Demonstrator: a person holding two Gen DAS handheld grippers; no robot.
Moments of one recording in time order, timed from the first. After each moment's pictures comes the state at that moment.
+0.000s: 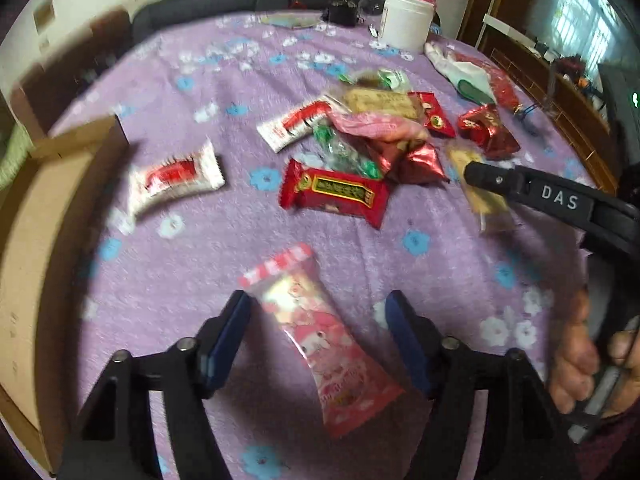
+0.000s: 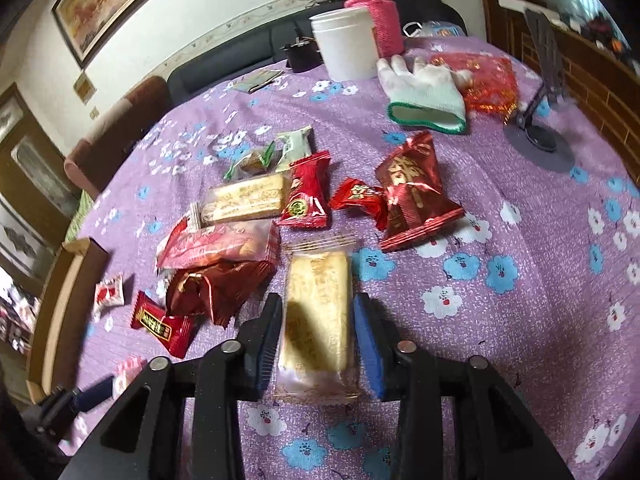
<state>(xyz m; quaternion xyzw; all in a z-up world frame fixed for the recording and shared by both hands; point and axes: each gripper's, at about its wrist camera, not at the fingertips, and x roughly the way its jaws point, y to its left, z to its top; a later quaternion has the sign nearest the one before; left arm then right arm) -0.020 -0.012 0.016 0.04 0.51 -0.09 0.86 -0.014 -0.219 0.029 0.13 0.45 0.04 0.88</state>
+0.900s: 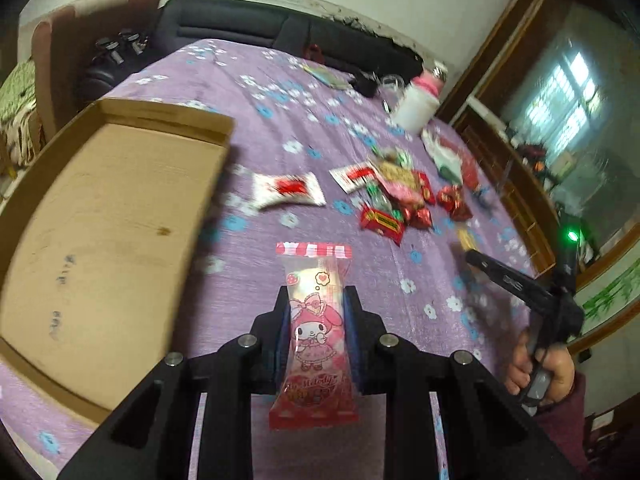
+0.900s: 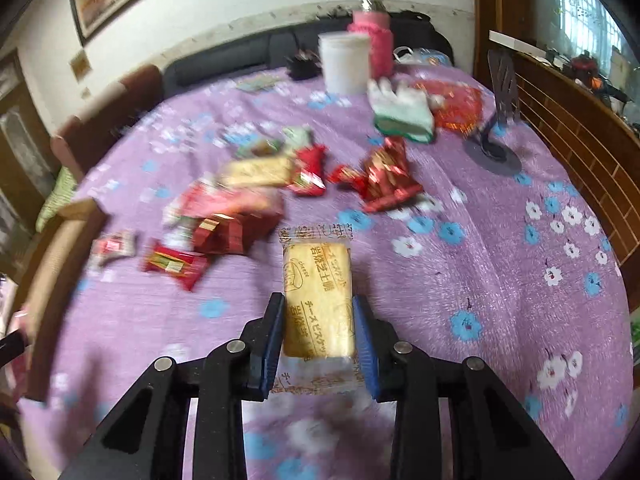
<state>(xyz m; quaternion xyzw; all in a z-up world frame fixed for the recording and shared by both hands) -0.085 0.145 0.084 -0.13 0.45 -0.16 0.87 -0.083 -0.198 0.065 0.07 0.43 0.01 0.90</state>
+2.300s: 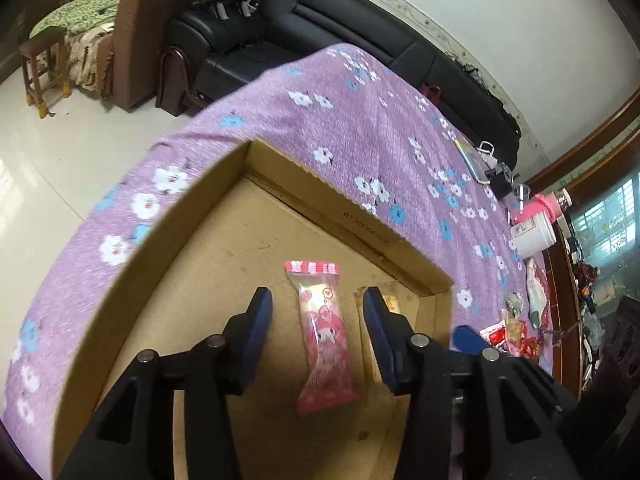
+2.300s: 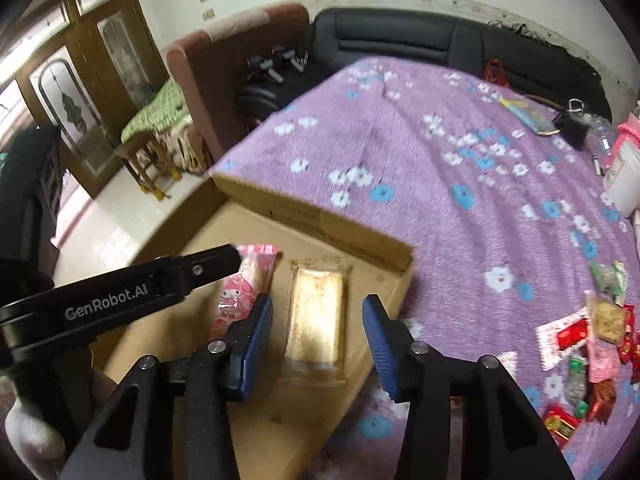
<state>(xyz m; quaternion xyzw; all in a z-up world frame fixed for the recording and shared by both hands) 0.077 0.311 0.050 -0.26 0.47 -0.02 0.84 0.046 0.118 0.083 -0.02 0.46 0.21 0.86</state>
